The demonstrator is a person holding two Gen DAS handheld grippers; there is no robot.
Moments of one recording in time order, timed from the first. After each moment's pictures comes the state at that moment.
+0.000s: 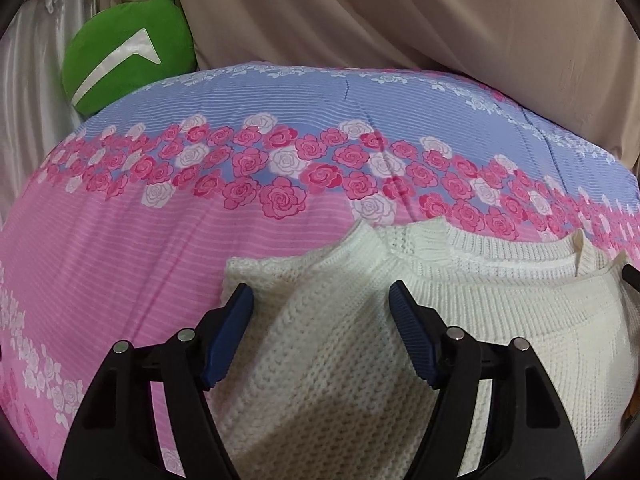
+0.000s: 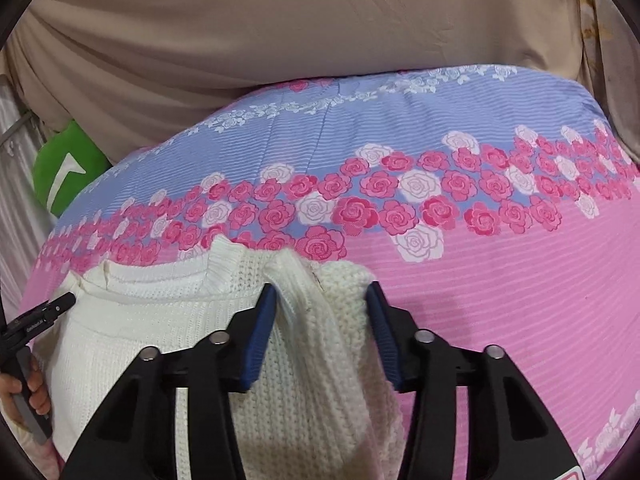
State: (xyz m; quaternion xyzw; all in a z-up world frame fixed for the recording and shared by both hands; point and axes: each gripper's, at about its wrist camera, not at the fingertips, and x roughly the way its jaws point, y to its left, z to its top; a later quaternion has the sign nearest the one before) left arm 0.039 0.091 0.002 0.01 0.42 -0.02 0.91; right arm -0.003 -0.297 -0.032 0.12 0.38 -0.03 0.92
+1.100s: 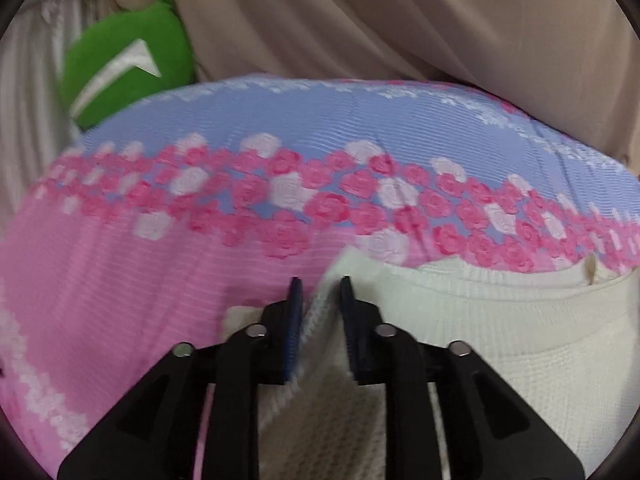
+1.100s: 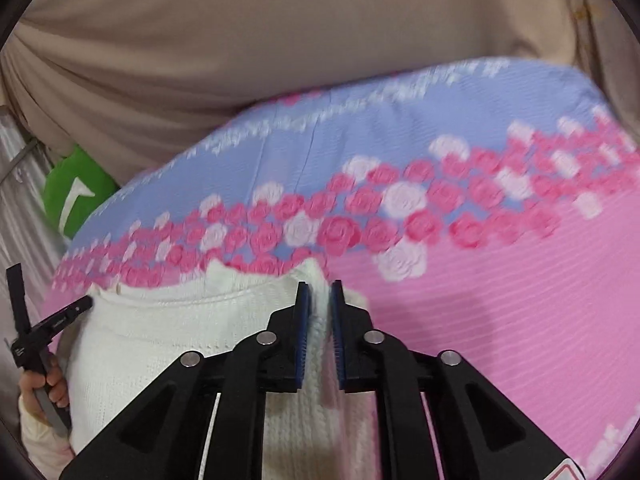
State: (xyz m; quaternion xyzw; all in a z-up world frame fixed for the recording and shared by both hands) left arm 0.059 0.087 0.007 0.02 0.39 0.00 0.92; right arm -0.017 -0.322 -0.011 0.15 0.34 -0.05 0.93
